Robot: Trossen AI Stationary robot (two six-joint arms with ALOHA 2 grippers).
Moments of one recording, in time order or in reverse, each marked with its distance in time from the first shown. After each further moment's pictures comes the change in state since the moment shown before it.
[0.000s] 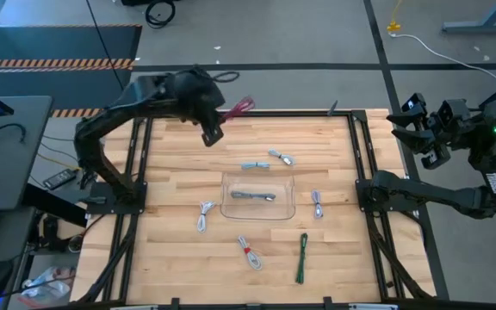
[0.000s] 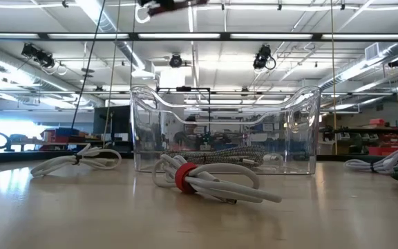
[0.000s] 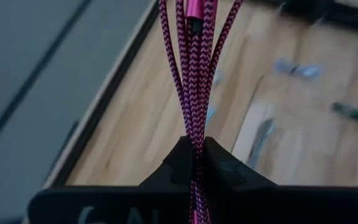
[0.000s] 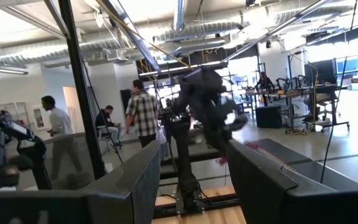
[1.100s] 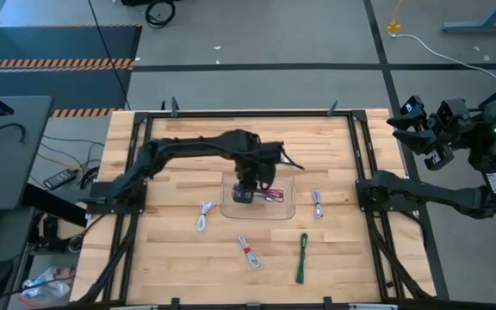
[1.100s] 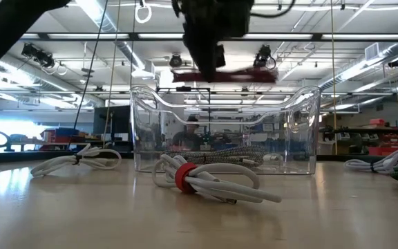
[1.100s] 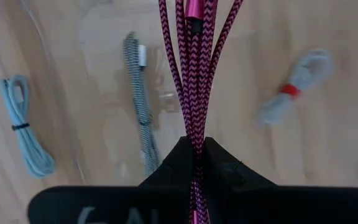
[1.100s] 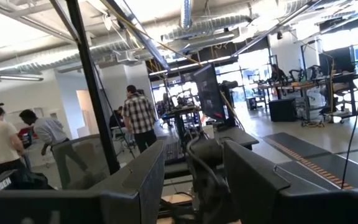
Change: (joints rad) left arm -0.238 0.551 0.075 -0.074 0.297 0.281; right arm 0.000 0.000 0.000 0.000 -0.045 0.063
